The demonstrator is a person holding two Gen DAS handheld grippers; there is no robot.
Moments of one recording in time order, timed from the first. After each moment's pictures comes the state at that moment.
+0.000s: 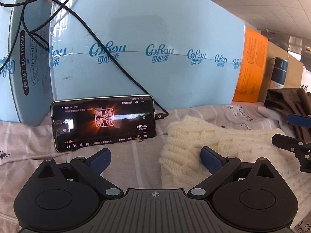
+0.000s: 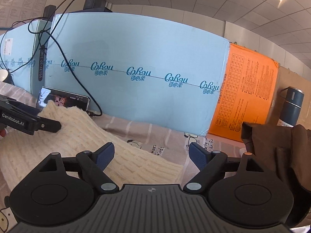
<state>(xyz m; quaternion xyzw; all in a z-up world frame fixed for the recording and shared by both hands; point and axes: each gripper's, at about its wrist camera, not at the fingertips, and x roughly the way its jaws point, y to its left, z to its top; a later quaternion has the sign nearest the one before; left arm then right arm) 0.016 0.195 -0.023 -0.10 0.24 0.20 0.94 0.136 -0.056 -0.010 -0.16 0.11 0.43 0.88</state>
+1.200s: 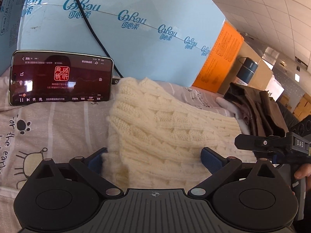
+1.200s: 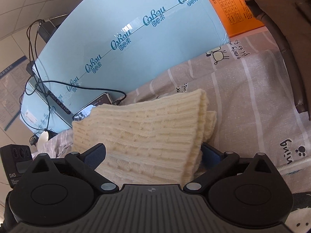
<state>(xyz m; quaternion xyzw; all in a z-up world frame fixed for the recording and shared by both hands) 0.008 0.184 -0.036 -0.22 0.26 0.06 0.94 0.191 -0.082 -0.036 0.13 0.40 0.53 0.74</state>
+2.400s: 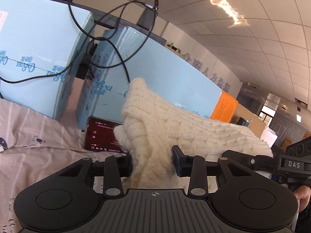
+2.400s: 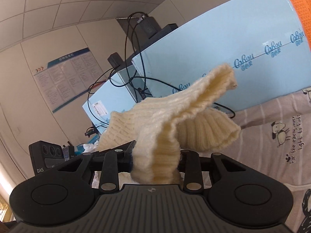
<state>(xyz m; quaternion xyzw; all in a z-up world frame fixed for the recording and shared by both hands) -0.152 0.221 0.045 -0.23 0.09 0.15 0.96 0.062 -0.016 0.052 0.11 0.27 0.67 0.68</state>
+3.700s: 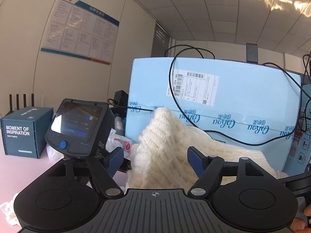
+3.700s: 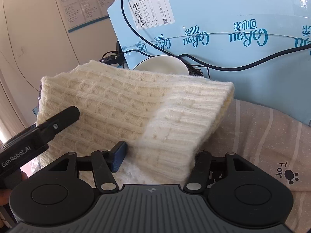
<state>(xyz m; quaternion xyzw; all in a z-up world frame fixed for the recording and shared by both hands) -0.319 0.351 0.031 -0.09 0.02 0.59 0.81 -0.119 0.346 -0.009 -0.10 0.29 0.74 0.60</state>
